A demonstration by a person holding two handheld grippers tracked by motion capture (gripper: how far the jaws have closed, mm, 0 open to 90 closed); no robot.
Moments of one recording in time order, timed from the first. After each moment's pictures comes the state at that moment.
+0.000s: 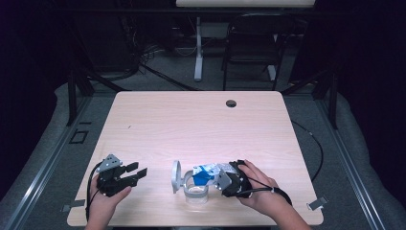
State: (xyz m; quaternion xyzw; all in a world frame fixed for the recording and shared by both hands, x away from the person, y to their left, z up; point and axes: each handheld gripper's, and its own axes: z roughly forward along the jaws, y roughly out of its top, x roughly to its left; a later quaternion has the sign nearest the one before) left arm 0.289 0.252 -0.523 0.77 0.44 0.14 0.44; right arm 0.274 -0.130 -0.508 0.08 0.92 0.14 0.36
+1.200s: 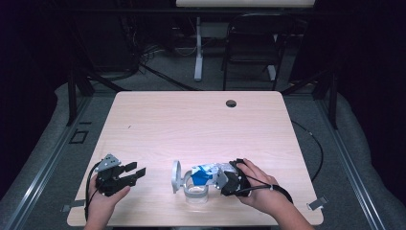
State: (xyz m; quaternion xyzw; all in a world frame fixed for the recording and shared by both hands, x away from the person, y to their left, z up) left arm 0.290 0.256 -0.524 0.77 0.44 0.14 0.44; right arm 0.275 -0.125 -0.501 0.07 0.93 0.11 0.35
